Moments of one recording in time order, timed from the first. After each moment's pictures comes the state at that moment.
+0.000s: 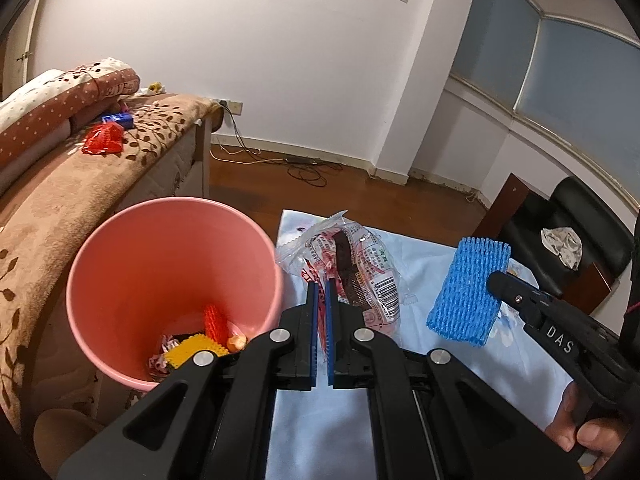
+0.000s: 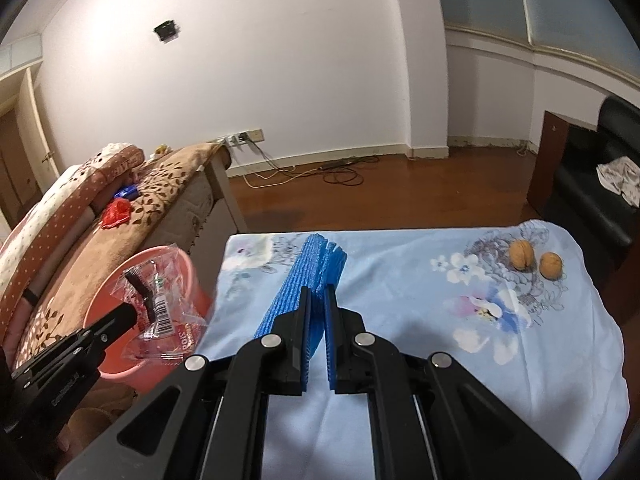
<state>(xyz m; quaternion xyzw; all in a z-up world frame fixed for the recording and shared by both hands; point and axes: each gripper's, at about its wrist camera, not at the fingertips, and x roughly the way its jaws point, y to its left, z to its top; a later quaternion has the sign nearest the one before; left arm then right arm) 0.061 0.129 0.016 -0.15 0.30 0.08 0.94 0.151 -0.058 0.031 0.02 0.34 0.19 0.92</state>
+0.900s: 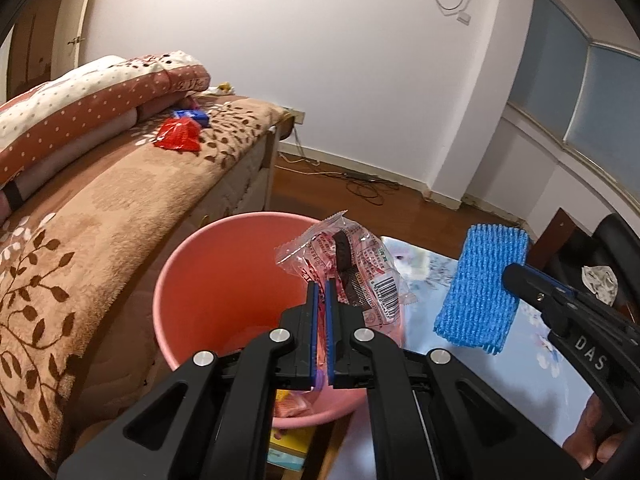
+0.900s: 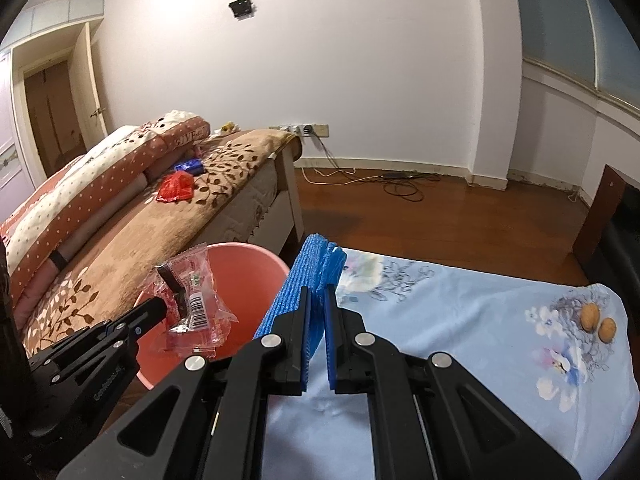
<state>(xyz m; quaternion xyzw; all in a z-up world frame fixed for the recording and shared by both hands) 0.039 0.209 0.012 -0.18 0.29 0.17 0.92 0.143 0.057 0.047 -0.04 0.33 0.28 0.90</state>
